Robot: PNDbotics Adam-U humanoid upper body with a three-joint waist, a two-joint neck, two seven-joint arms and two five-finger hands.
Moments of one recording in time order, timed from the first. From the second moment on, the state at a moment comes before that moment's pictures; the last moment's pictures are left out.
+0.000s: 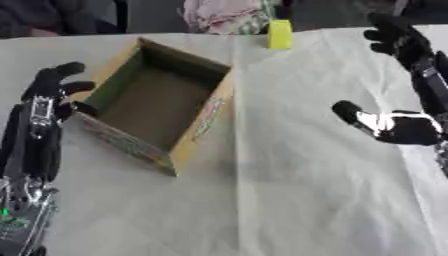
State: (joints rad) left arm -0.22 0.28 -0.09 -1.92 -0.01 -0.02 0.17; right arm -0.37 -0.48 0.14 -1.89 0.33 -0.16 0.01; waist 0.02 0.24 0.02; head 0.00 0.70
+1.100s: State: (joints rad) left arm -0.31 0.28 -0.13 -1.97 -0.02 -0.03 0.12; right arm -0.56 -0.87 0.13 -1.83 0.09 -0.23 0.19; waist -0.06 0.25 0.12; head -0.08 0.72
